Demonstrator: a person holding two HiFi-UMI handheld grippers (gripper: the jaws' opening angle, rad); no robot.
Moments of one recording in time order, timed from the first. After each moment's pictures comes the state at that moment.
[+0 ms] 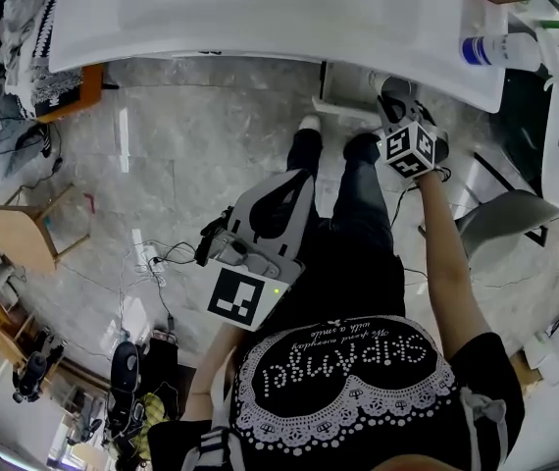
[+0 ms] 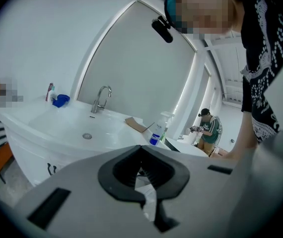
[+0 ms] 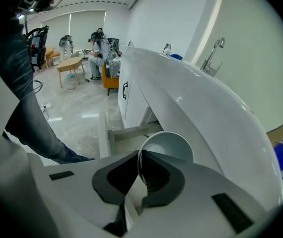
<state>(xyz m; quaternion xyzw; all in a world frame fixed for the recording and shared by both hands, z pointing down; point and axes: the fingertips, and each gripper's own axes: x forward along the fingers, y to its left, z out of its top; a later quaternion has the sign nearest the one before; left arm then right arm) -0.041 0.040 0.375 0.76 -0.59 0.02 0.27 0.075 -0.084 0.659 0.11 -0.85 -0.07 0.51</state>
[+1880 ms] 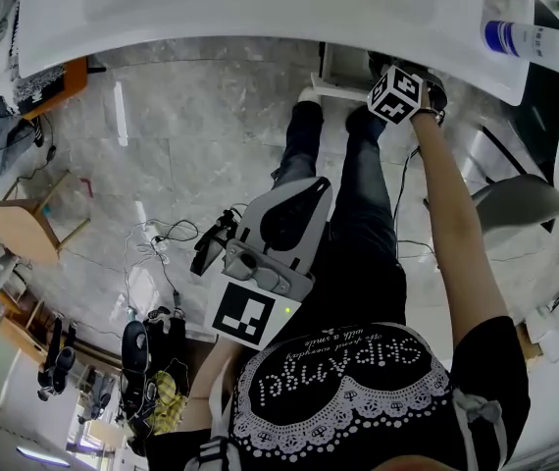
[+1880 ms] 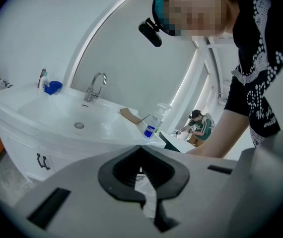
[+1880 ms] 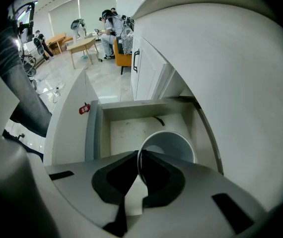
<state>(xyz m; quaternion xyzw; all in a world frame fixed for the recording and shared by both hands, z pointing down) -0.018 0.035 0.404 0.77 -0.55 0.05 0.33 0.055 -0.109 0.763 0.01 -0.79 -0.08 0.61</state>
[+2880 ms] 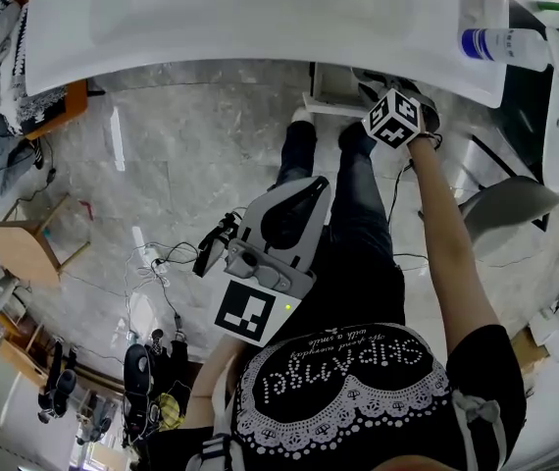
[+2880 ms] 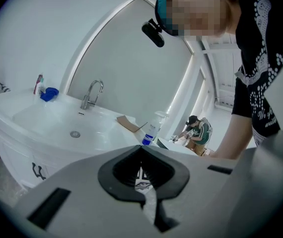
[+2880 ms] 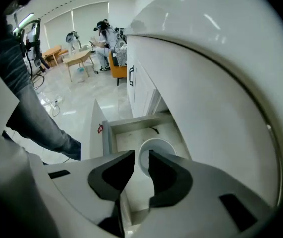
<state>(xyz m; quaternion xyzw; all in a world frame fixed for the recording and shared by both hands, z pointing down) -0.023 0.017 0.384 0.78 -0.55 0.02 0.29 0.053 -0.102 0.711 0.04 -0.82 -0.04 0.57</state>
